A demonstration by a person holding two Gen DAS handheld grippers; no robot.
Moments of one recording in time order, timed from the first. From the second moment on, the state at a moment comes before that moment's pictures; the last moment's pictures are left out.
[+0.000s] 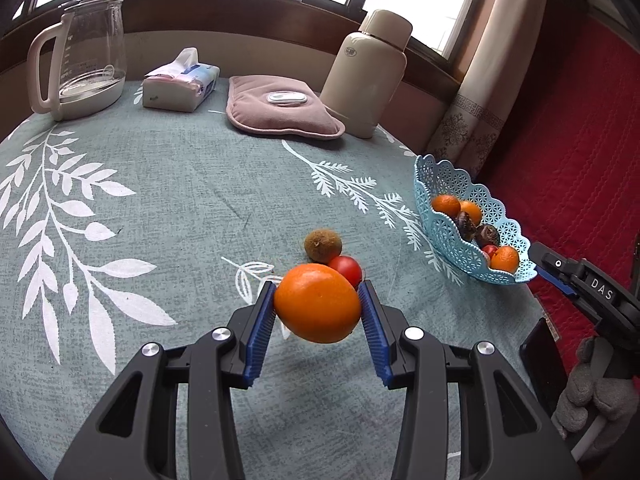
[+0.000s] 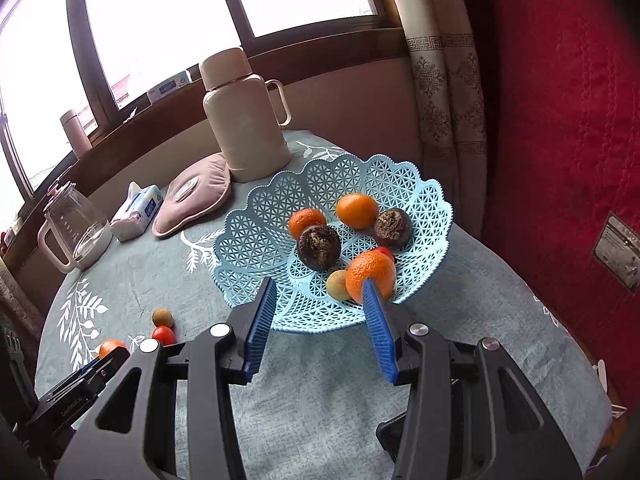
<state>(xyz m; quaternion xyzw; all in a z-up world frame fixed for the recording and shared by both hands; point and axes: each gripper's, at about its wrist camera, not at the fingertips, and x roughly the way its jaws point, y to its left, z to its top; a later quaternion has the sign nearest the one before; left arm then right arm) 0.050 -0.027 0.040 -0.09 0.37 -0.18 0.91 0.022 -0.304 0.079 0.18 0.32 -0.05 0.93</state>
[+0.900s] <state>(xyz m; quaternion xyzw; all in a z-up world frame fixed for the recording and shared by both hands) 0.083 -0.171 0.085 -0.02 0.34 -0.28 0.90 0.007 -0.355 0.068 0.23 0.30 -0.03 0.92</state>
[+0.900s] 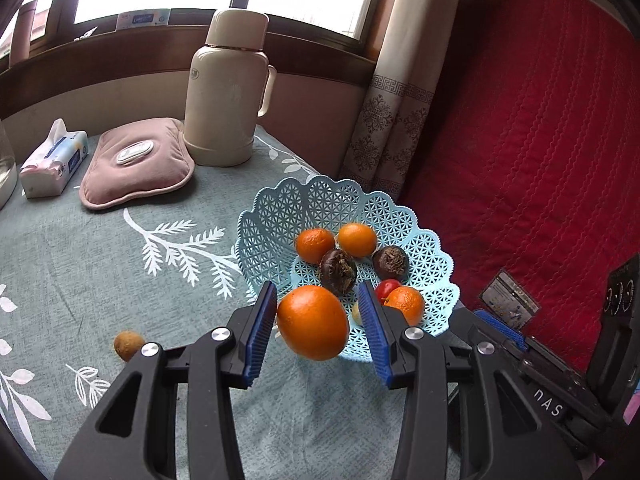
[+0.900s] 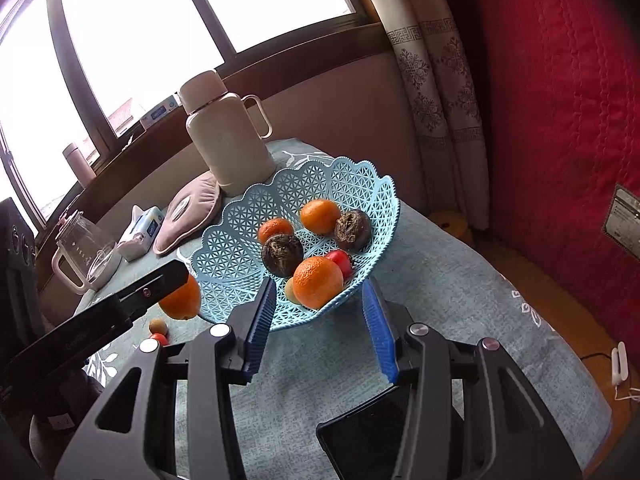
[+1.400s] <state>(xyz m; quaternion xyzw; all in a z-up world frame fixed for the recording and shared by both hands) 0.091 -0.163 0.072 -0.03 0.36 -0.26 0.90 0.012 -0.354 0.059 0.24 0.32 -0.03 0.92</state>
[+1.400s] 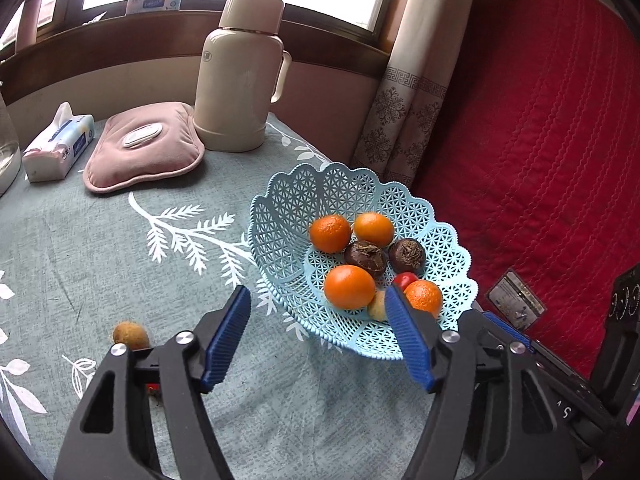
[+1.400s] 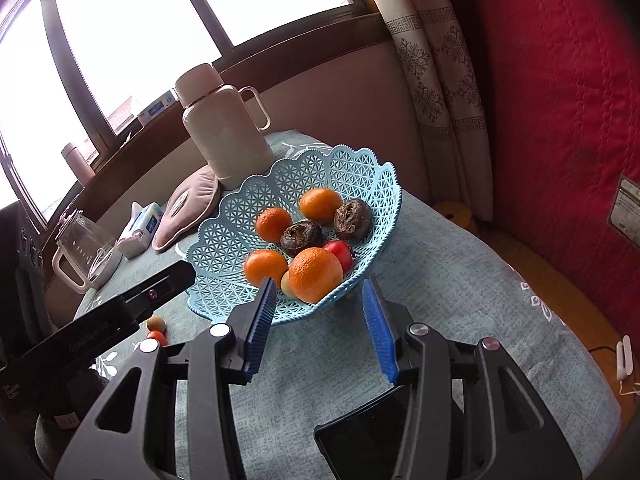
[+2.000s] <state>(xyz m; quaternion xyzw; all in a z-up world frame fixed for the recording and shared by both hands) 0.097 -0.095 0.086 -0.07 0.33 -0.17 0.93 0.008 -0.340 0.062 0.23 0.31 -0.03 0.92</state>
